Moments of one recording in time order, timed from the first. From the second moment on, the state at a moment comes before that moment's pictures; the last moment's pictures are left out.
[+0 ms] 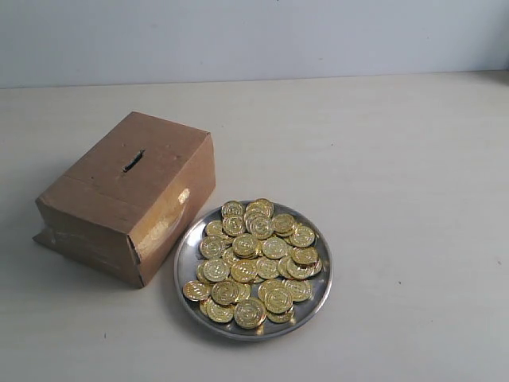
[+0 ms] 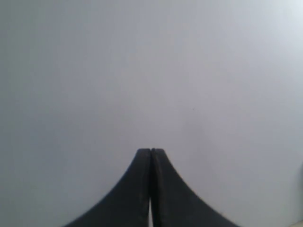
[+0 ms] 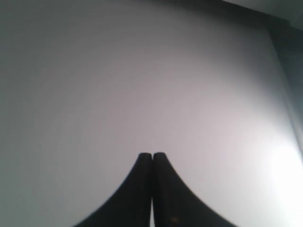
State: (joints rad) left arm -0.03 0.13 -0.90 -0.69 0.55 0.73; right arm -0.03 0.18 -0.99 0.32 -0.15 -0.62
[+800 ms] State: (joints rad) left arm -0.03 0.03 -0.46 -0.69 0.55 0.73; right arm -0.15 0.11 -0.60 0.32 -0.10 -0.62
